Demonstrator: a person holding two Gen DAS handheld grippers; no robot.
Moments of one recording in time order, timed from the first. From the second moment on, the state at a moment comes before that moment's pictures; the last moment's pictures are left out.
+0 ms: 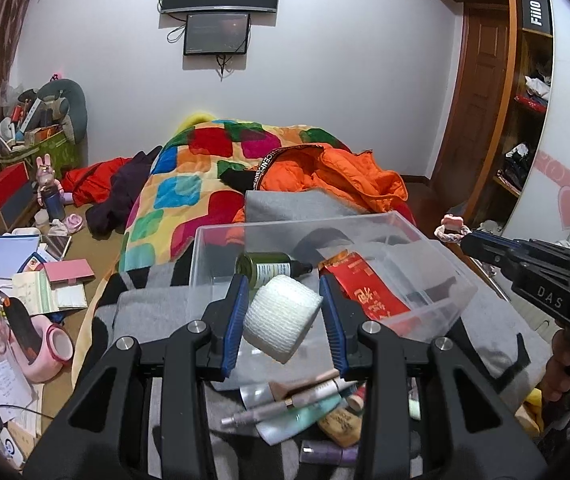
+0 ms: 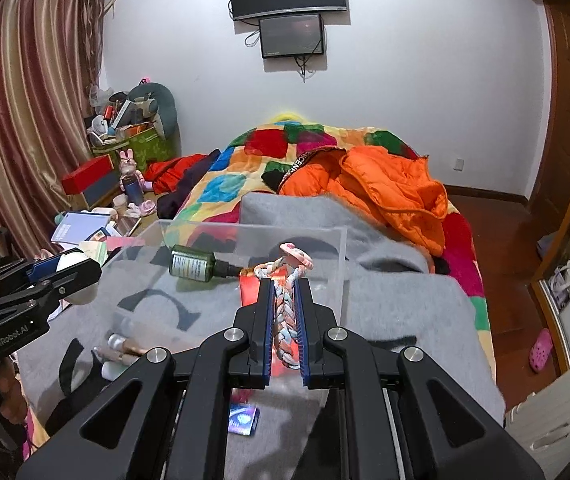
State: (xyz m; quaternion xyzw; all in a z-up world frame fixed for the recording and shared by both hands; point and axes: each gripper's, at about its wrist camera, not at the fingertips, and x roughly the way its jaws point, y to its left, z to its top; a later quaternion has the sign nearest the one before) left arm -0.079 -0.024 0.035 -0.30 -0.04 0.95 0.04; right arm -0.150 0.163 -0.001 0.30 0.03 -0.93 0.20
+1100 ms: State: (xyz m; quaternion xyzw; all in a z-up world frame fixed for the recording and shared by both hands) left arm -0.152 -0.017 -0.011 -0.41 -0.03 0.91 0.07; right arm -0.179 0.124 -0.048 0.37 0.10 -0.90 0.22
